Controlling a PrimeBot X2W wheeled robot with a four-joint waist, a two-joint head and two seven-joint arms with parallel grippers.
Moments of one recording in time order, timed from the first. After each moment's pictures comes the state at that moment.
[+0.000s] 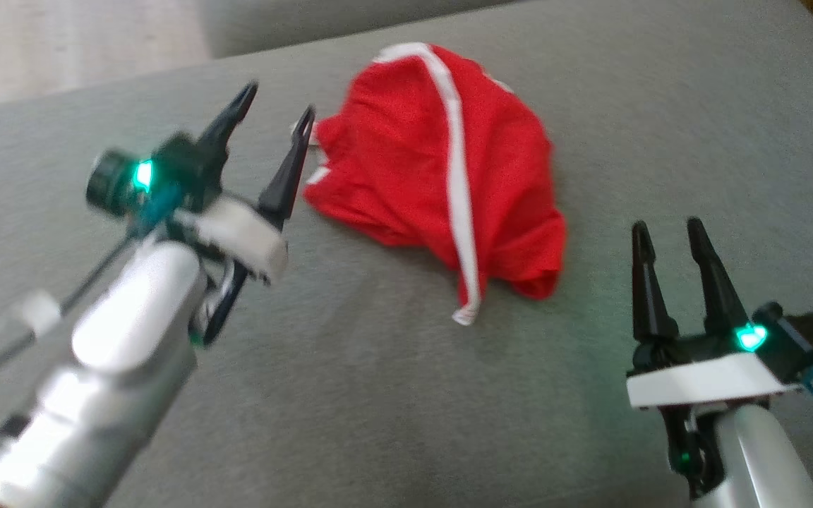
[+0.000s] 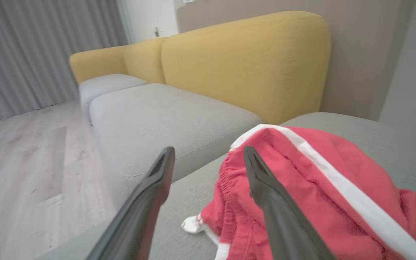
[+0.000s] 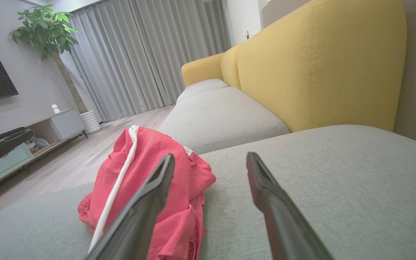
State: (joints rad) left arm -0.78 0.34 -0.80 0.52 -0.58 0.03 -0.14; right arm -0.10 -0.05 0.10 0.14 0.29 0.13 -0.25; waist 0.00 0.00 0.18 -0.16
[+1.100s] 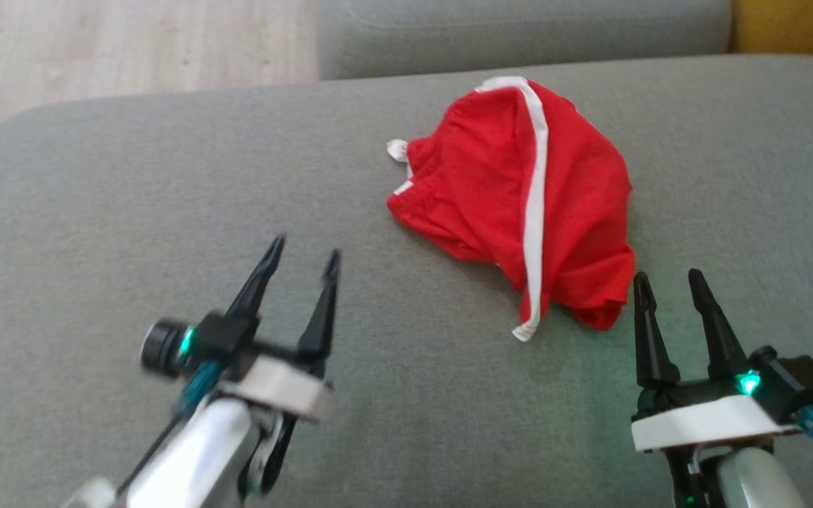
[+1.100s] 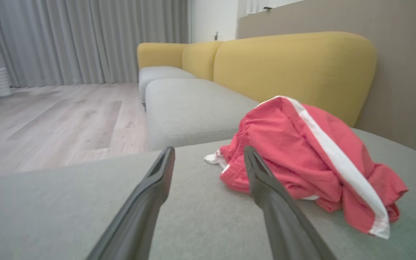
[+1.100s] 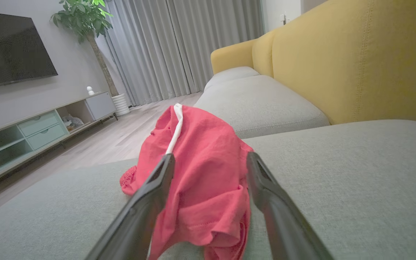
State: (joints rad) left arm -0.33 0.29 -0.69 0.26 -0.52 0.18 -0.25; right arm 0.01 -0.05 0.08 0.15 0.25 0.13 -0.25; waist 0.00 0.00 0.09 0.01
